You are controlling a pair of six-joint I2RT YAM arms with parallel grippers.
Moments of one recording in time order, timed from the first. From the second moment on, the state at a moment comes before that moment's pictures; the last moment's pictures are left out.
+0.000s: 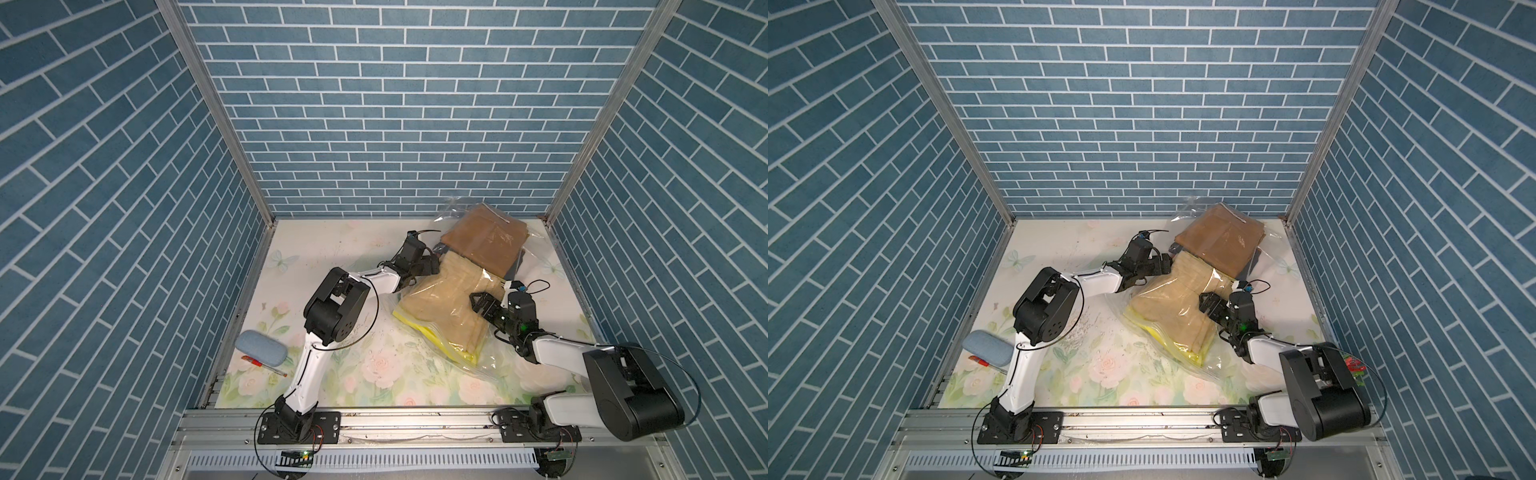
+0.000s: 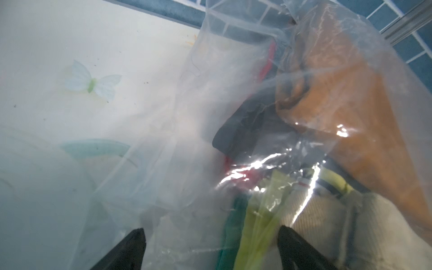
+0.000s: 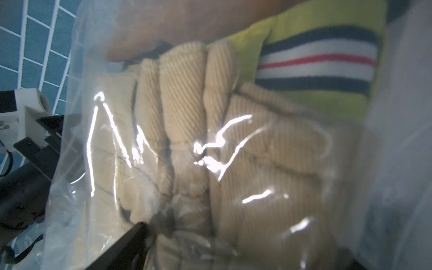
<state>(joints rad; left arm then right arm) -0.62 2.26 1.55 0.11 -0.02 -0.57 0.30 1.38 0.34 0.47 -0.15 0.81</state>
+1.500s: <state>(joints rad) -0.51 0.99 0.65 0.01 0.07 -0.60 0.95 0.98 0.67 -0.26 0.38 0.41</state>
